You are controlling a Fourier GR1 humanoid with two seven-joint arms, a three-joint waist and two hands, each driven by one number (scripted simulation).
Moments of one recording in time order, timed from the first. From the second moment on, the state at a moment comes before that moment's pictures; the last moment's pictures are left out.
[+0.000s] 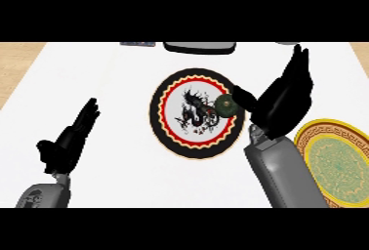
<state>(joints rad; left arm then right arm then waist) -0.11 0.23 0.01 -1.32 0.03 -0.06 -0.11 -0.53 -0.01 0.22 -1.50 1.51 -0.50 1.19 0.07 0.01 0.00</state>
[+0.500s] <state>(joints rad) -0.09 0.24 0.04 -1.32 0.04 -0.05 -0.12 -0.28 0.00 0.27 -1.69 1.49 -0.81 1.14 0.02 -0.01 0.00</state>
